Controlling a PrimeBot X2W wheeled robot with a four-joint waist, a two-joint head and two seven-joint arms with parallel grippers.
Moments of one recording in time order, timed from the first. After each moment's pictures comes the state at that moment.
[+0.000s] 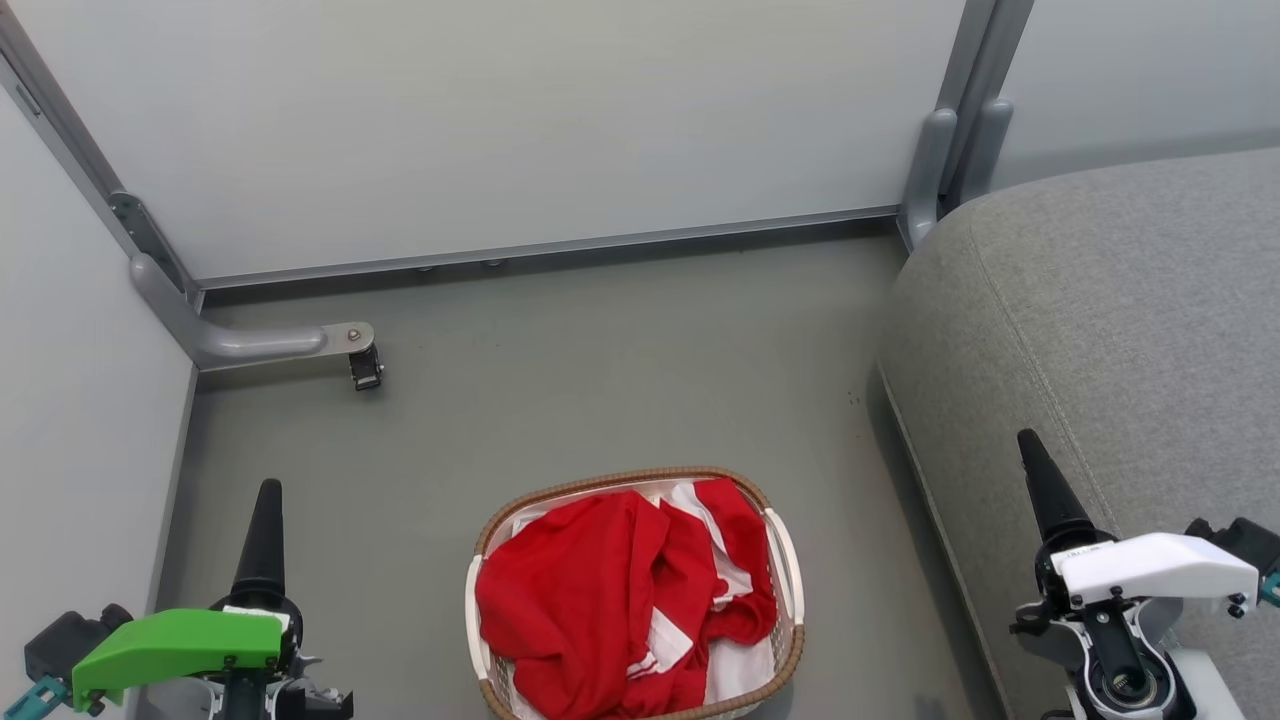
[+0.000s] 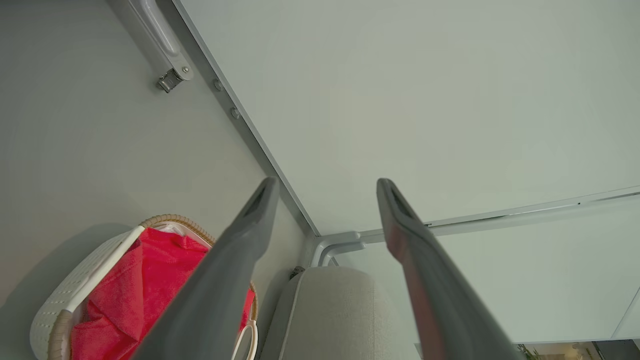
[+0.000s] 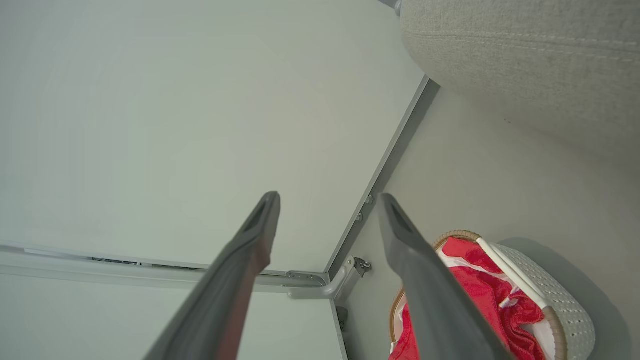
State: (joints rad) left arm -0.08 0.09 0.06 0.30 -1.33 -0.12 0.01; right arm -0.13 -0.05 -0.05 0.28 1.31 0.13 0.01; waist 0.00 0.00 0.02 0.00
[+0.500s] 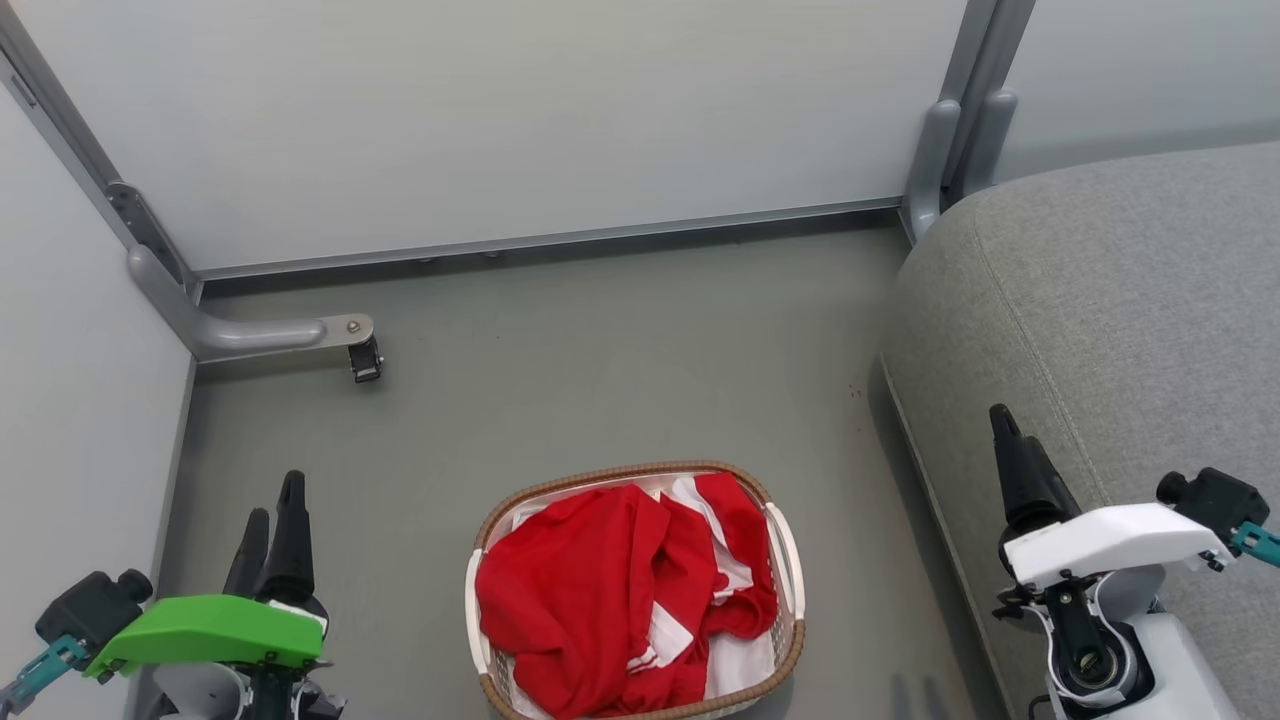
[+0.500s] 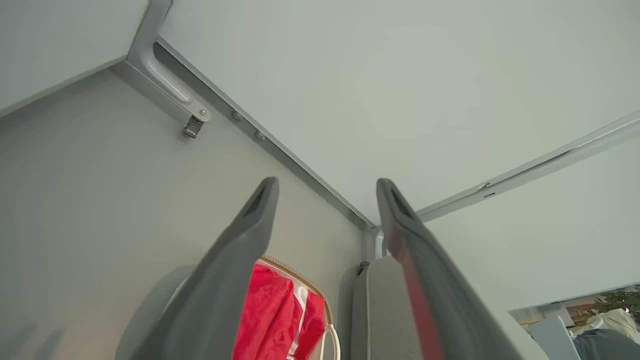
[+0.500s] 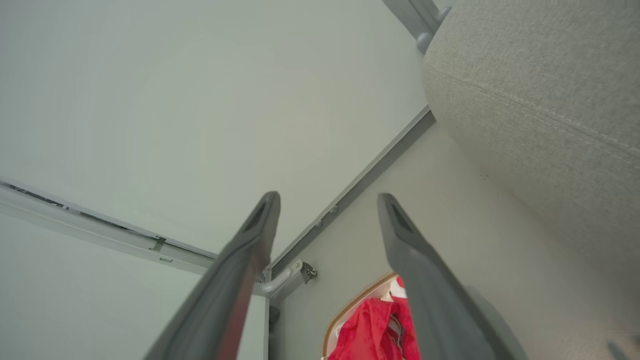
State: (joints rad) left arm -0.10 0.13 -0.01 0.31 -1.04 -0.12 -0.05; right arm -0.19 -0.05 -0.02 0.30 0.98 0.13 -0.05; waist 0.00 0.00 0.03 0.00
